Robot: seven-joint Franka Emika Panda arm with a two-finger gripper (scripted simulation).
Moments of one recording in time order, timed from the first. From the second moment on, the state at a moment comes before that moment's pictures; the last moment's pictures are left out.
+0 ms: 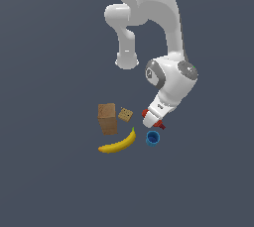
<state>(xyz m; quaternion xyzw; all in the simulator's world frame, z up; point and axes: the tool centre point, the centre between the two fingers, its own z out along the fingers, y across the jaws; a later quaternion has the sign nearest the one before) -0.013 0.134 0.080 0.91 0.40 -0.04 0.08</state>
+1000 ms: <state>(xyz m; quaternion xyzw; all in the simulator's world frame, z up) -0.025 0.149 0.031 0.89 0.45 -0.04 0.07</state>
